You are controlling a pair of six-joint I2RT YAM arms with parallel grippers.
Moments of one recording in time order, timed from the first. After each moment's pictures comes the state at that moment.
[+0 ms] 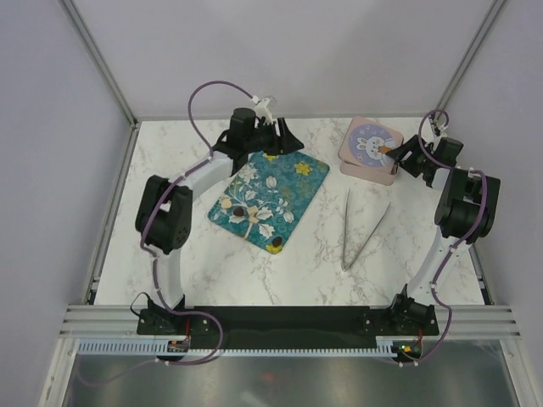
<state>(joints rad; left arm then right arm) -0.45 1.96 1.50 0.14 0.50 -0.51 -0.36 2.10 1.24 0.30 -0.56 0.50</state>
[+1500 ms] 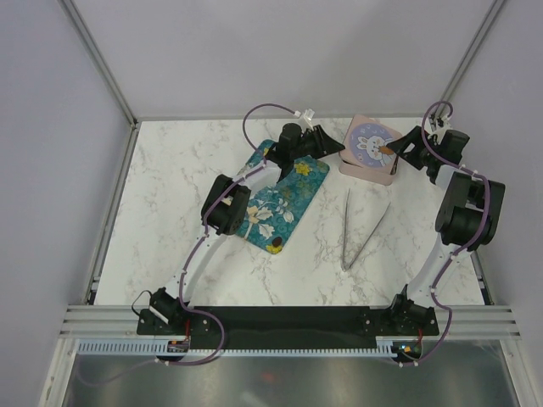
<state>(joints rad) -0.60 2.76 2.27 0.42 0.50 -0.93 -0.35 2.00 1.25 0.26 -0.62 0.46</state>
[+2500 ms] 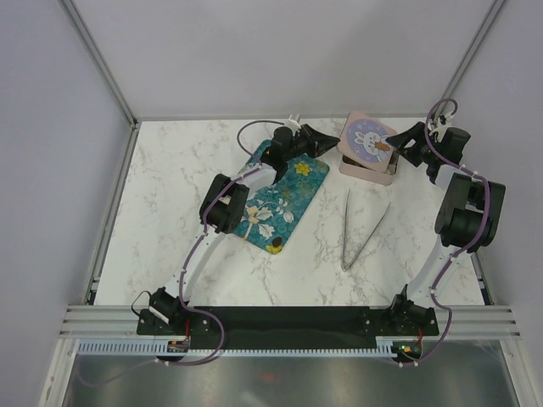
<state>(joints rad) -0.56 2.79 2.22 0.61 0.50 -1.48 -0.35 1.98 1.24 0.30 -0.66 0.56</state>
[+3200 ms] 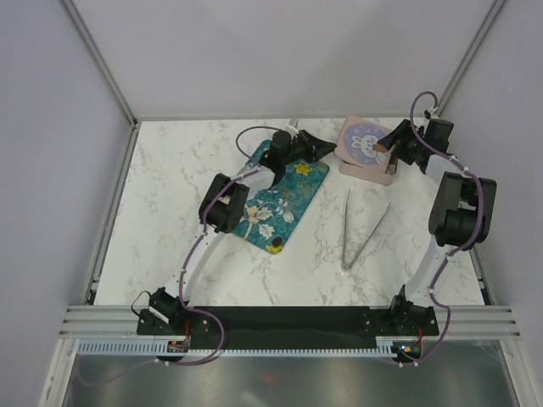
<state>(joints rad) -0.55 2.79 2.17 0.62 0.51 -1.51 -0.25 1.98 1.34 0.07 -0.46 0.49</state>
